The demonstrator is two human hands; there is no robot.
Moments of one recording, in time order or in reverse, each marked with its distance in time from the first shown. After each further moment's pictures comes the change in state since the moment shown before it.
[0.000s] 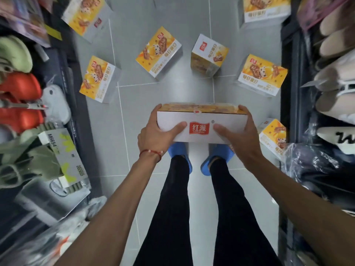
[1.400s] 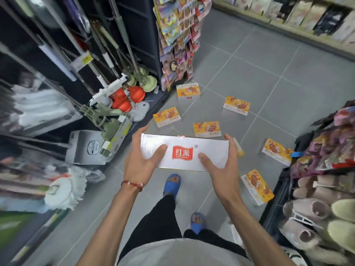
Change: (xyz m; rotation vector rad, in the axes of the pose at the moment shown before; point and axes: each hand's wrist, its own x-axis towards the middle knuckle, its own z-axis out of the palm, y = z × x) left_hand -0.333 0.016 -0.139 -0.652 0.727 0.139; right_hand -0.250 -0.195 -0.037 -0.098 -0.443 -0.586
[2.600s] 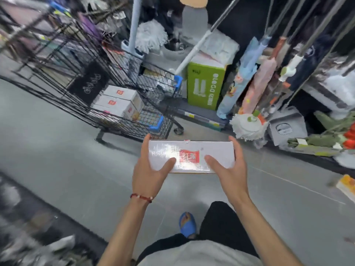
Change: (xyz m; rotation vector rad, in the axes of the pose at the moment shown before) left_hand -0.604 -0.246 -0.336 -0.083 1.201 -0.617; right_hand -0.544 0.076 0.292 -0.370 -1.312 -0.200
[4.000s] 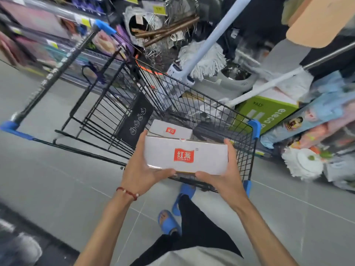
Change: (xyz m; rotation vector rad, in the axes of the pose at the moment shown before) left_hand 0.420 -0.137 -0.294 0.040 -0.251 0.003; right_hand 0.189 -0.114 0.441 -0.056 -0.221 0.042
